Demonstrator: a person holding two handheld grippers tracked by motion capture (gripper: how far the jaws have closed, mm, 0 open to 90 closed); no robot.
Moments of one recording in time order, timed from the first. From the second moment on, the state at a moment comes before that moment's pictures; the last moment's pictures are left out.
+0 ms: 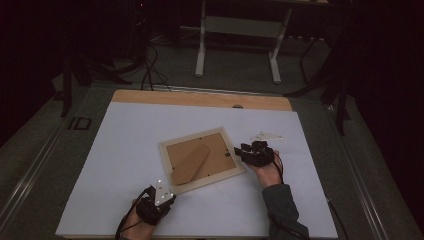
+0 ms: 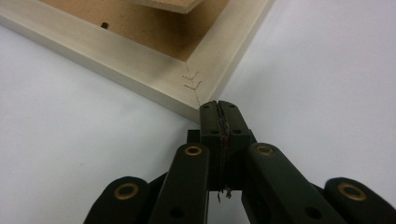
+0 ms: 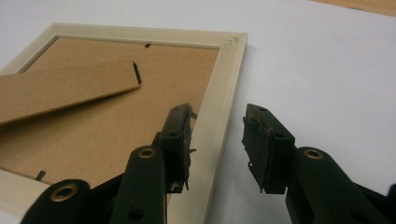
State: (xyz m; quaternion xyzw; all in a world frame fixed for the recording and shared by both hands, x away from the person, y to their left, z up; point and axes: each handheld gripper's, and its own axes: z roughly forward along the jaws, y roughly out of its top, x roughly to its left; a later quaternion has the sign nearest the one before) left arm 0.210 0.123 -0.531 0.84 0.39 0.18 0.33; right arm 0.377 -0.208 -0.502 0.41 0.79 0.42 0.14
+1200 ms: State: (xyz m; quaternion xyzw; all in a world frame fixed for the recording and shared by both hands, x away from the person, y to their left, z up) left arm 0.263 0.152 -0.531 0.83 0.42 0.18 0.31; right arm 0.378 -0.210 -0.502 0.41 0.80 0.42 0.14
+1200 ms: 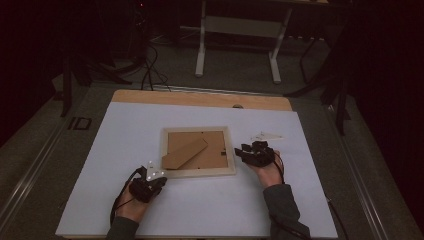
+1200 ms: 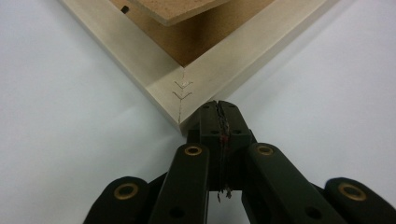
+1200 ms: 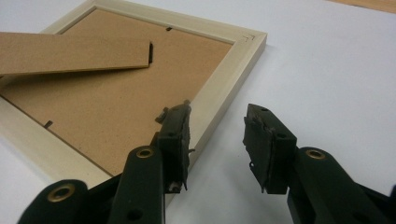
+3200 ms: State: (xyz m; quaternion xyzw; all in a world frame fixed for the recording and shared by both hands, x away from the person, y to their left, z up) left arm 0.336 0.188 -0.531 0.79 0.48 0.17 0.35; right arm 0.361 -0.196 -0.532 0.41 0.82 0.37 0.12
